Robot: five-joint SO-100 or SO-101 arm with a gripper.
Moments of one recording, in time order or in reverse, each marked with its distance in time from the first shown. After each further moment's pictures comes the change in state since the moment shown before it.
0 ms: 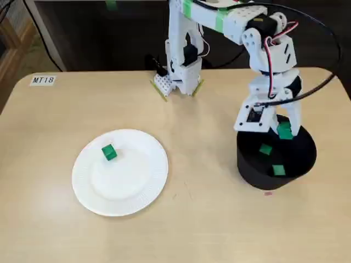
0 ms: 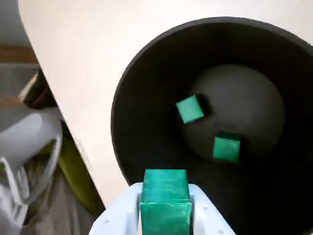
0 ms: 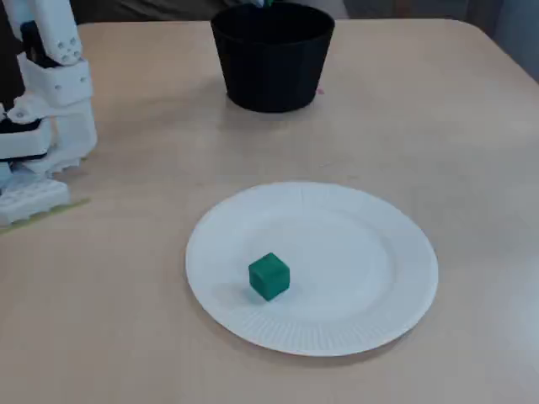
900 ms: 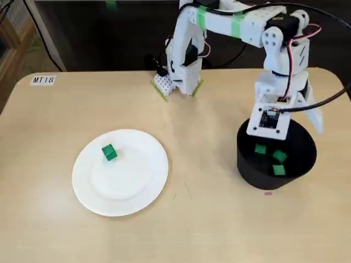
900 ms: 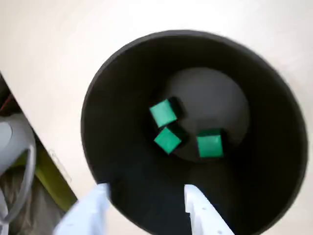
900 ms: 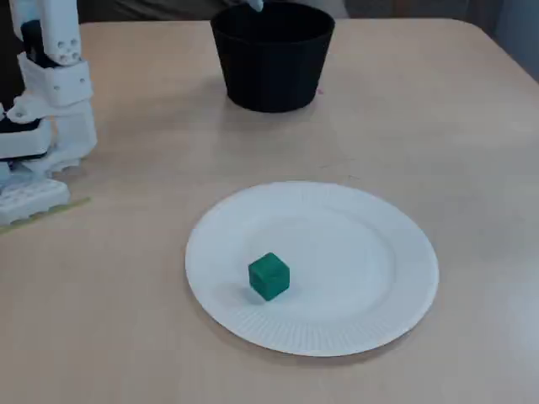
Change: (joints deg) arm 4.7 -5.6 -9.1 11.2 0.2
